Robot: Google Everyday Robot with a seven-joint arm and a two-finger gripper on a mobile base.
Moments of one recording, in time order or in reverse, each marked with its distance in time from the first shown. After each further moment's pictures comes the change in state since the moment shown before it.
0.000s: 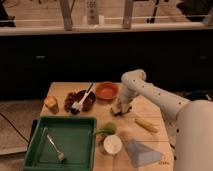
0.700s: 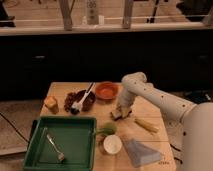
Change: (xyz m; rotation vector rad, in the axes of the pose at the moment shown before) arm -0.003 0.029 -0.002 -0.029 -0.029 -0.001
